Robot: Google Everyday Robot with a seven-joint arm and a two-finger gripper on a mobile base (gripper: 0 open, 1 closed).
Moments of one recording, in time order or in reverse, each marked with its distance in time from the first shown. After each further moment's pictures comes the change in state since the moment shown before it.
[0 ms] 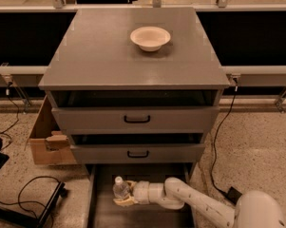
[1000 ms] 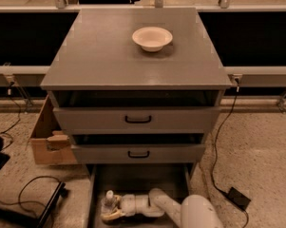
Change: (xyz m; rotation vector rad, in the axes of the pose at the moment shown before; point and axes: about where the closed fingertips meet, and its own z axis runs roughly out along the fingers) arm 0.082 0.040 0.089 -0.229 -0.244 0.086
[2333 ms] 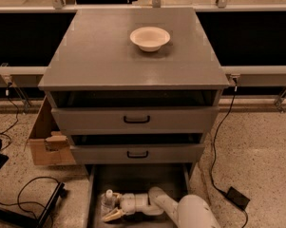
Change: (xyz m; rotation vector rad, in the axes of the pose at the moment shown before) arm 0.001 -0.005 0.001 -0.027 -0.030 -0.008
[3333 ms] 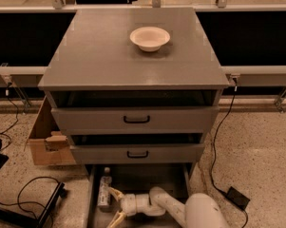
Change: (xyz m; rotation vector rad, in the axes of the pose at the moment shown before) arm -0.010 0.011 -0.002 -0.008 0.021 -0.003
